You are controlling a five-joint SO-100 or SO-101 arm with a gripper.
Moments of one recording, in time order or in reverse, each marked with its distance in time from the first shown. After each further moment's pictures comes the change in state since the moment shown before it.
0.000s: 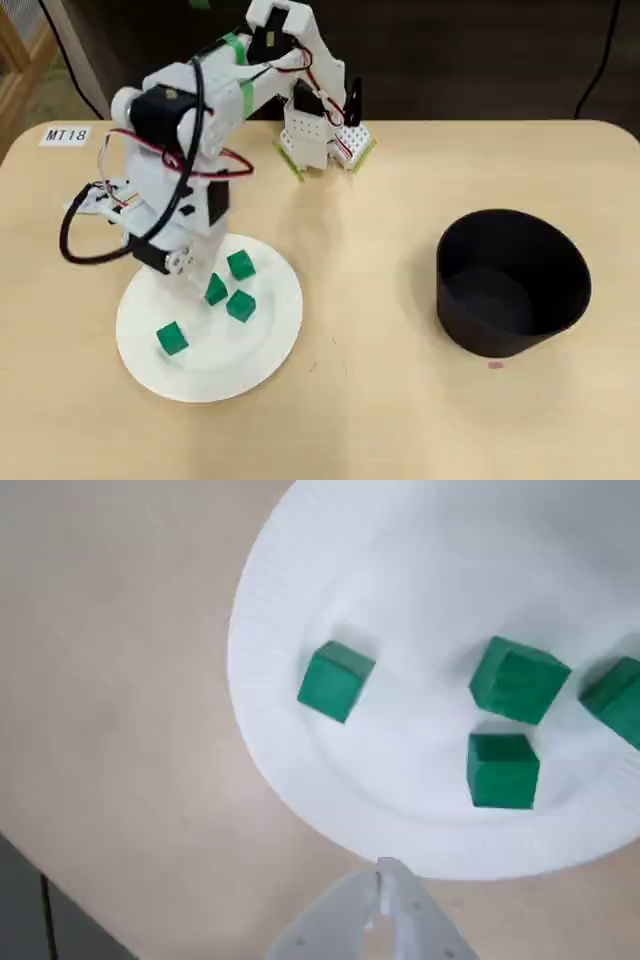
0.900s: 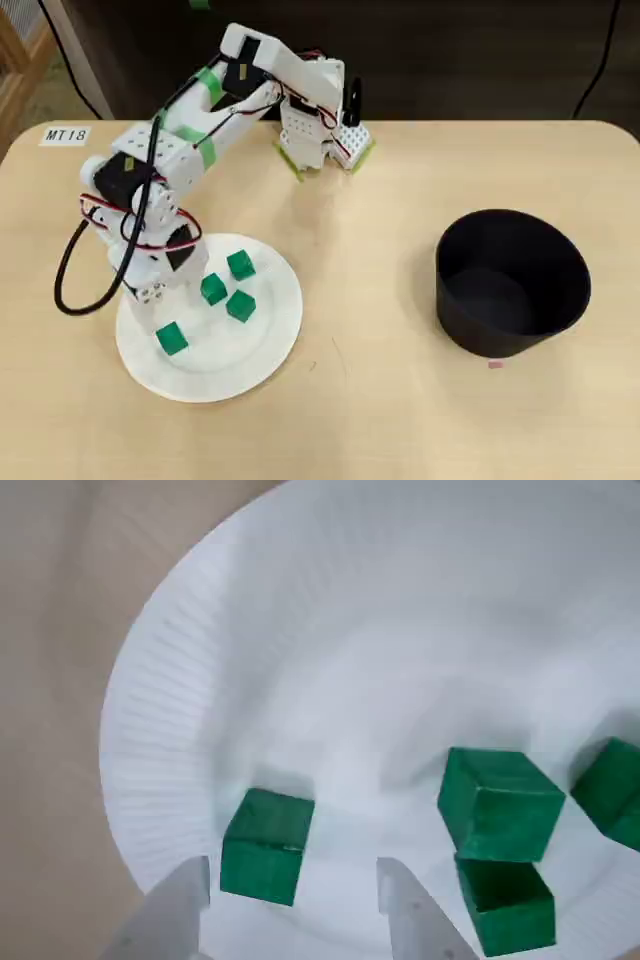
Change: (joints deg) arm 4.3 -12.1 -2.4 0.3 3.5
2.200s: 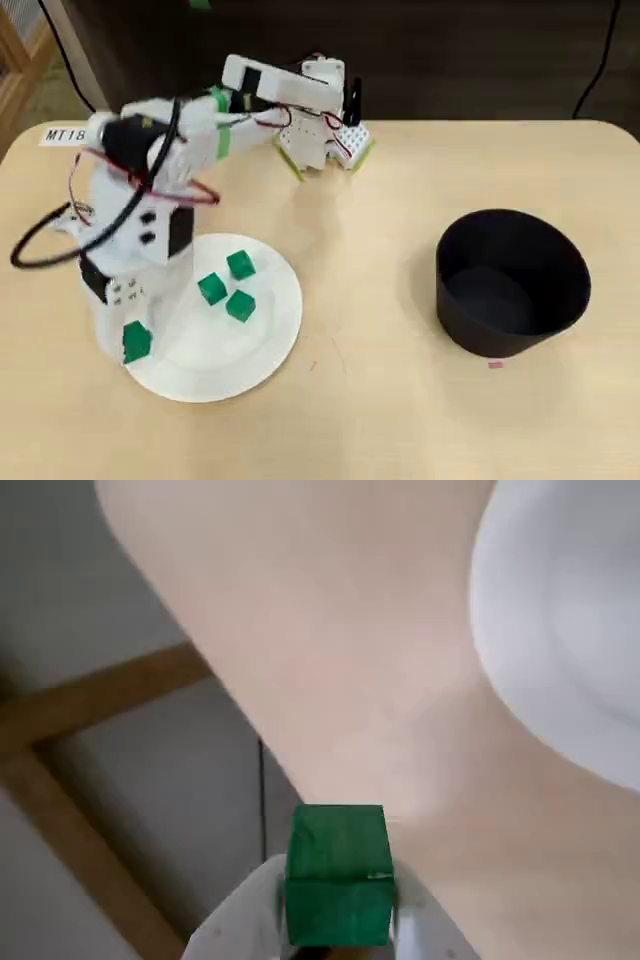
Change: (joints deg) arm -12.7 6.9 -32.6 0.2 -4.8
